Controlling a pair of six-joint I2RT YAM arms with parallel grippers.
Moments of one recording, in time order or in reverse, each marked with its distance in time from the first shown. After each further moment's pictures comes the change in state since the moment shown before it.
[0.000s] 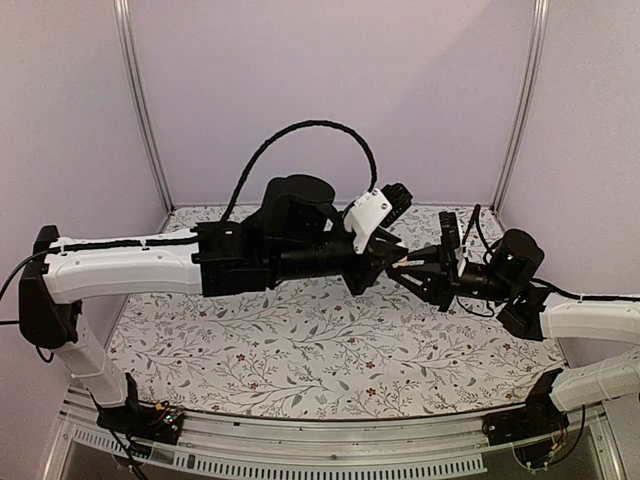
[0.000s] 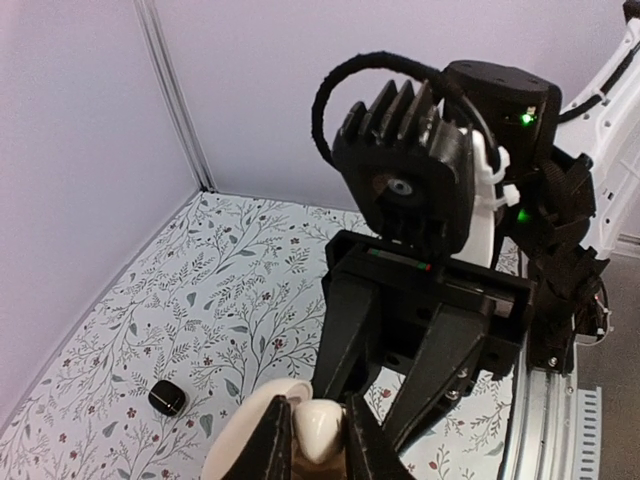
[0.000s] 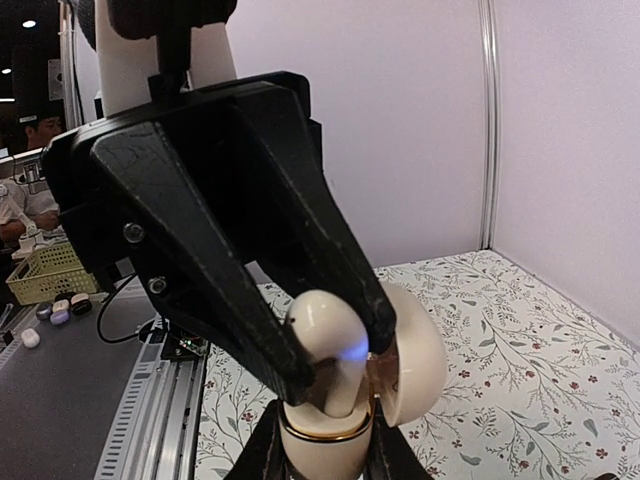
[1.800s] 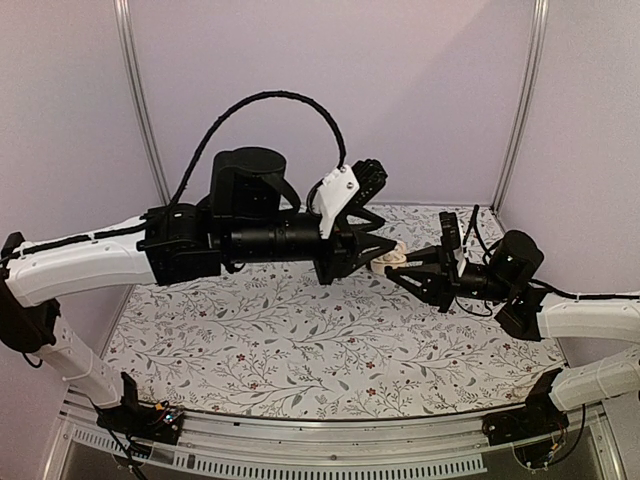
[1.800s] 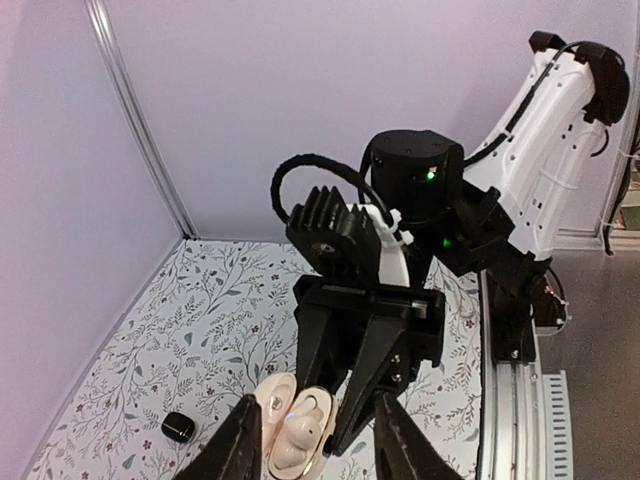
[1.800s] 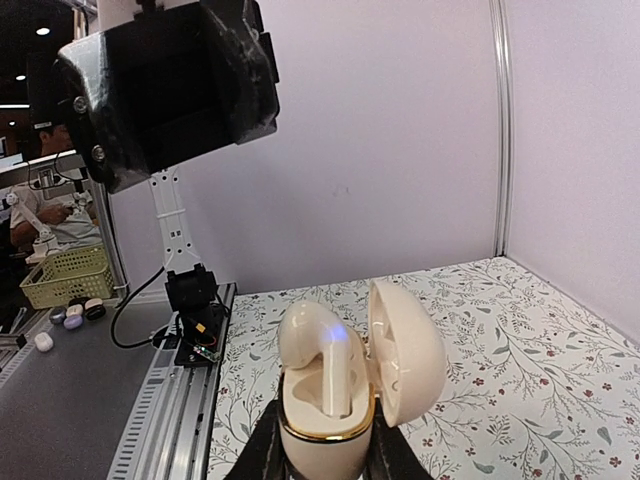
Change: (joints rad) left arm 0.009 -0.138 0.002 -0.071 0.107 0.071; right arm 0.000 0.023 -0.006 0.059 -0.020 0.036
